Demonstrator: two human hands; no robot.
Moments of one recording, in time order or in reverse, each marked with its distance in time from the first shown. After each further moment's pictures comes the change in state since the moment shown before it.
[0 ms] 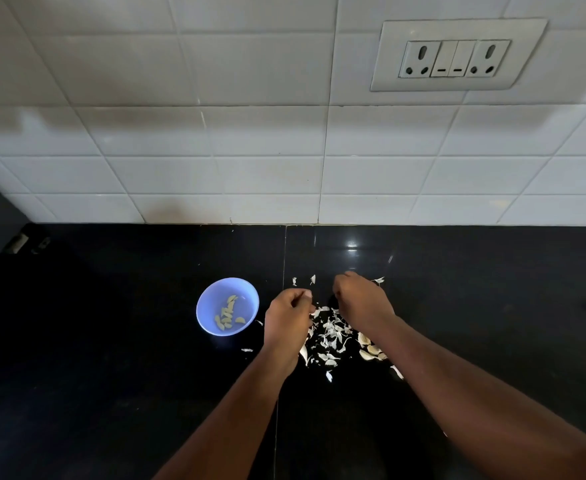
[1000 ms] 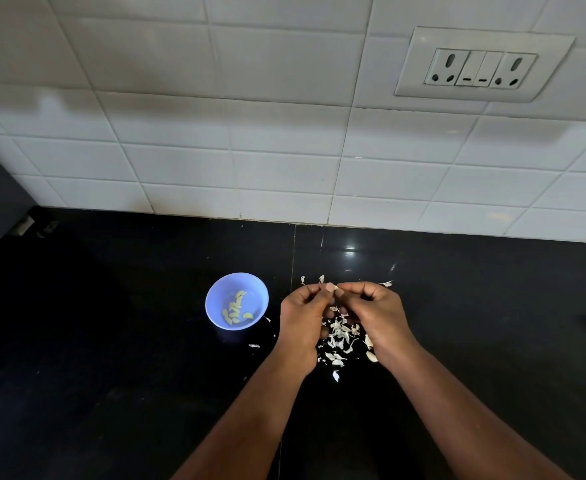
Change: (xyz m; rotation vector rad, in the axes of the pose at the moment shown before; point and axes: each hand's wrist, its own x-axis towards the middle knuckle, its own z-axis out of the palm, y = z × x) left_hand -0.016 0.013 0.005 -0.428 -0.110 -0.073; right_hand -0.050 -0.036 -0.020 1.341 0.211 0.319
